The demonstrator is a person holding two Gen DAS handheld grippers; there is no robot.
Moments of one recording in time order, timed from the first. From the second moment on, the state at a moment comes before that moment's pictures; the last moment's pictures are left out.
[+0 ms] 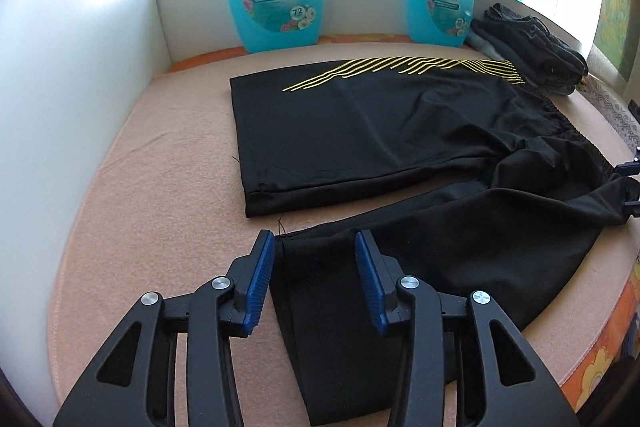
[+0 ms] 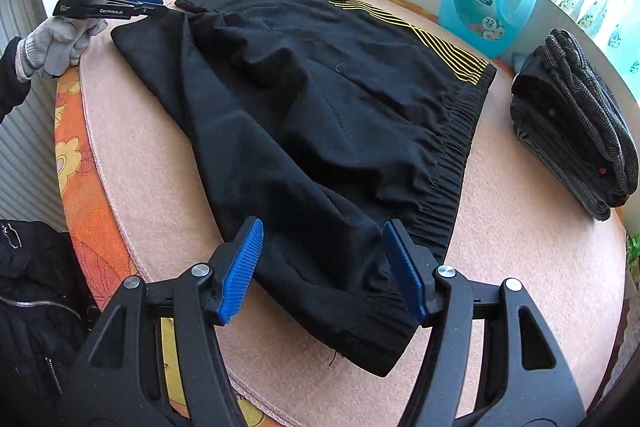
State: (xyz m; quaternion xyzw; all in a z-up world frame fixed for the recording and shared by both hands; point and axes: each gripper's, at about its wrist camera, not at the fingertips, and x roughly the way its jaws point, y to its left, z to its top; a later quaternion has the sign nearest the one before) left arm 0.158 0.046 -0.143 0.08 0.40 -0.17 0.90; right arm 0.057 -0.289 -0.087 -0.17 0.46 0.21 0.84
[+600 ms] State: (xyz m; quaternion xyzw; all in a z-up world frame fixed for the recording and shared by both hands) left arm 0.144 0.053 -0.123 0.04 0.38 -0.18 0.91; right arm 0.037 -0.267 -0.089 -0.24 0.45 0.22 0.83
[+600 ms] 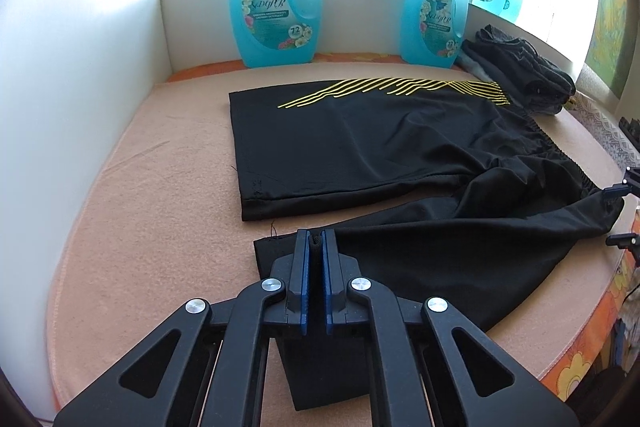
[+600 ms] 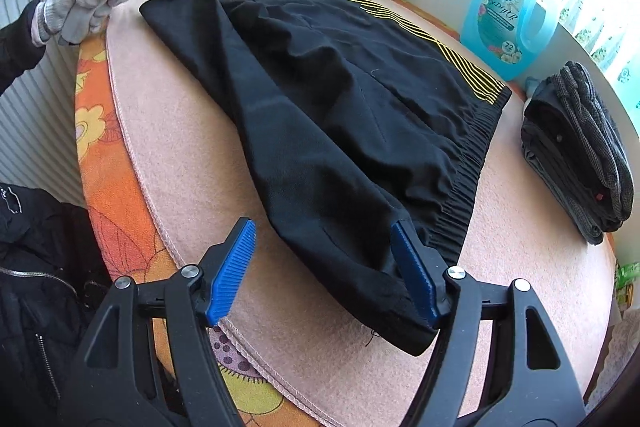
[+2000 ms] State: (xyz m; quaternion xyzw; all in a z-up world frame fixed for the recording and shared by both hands) left arm 0.347 0.041 -0.112 -0.01 0.34 -0.05 0.94; right arm 0.359 -0.248 -0.093 -0.28 0.43 0.05 0.86
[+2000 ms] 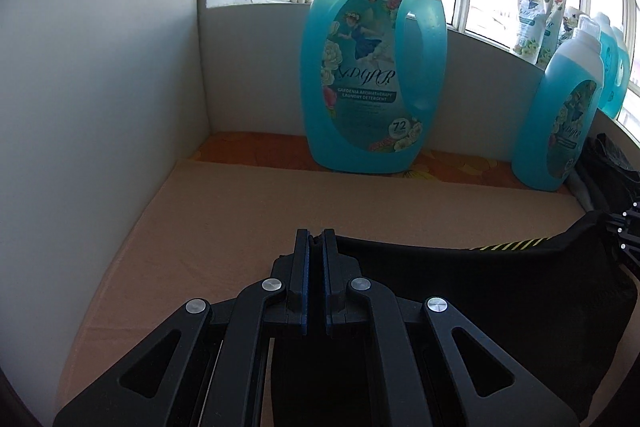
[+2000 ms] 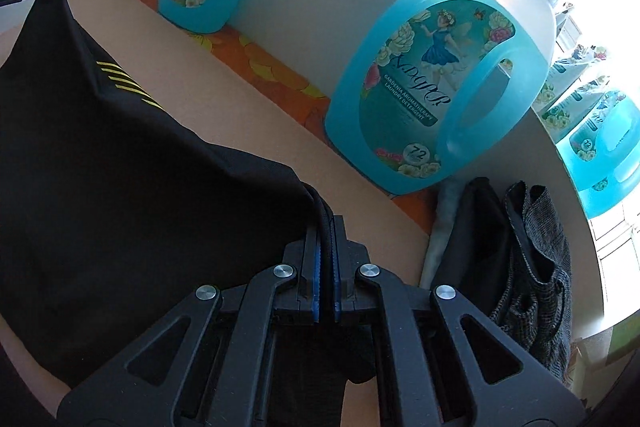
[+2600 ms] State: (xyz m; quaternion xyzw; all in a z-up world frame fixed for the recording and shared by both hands) left arm 0.382 0.034 -0.140 0.03 0.41 -0.02 0.91; right arm 0.370 -0.276 -0.090 -0.21 0.45 0.06 0.86
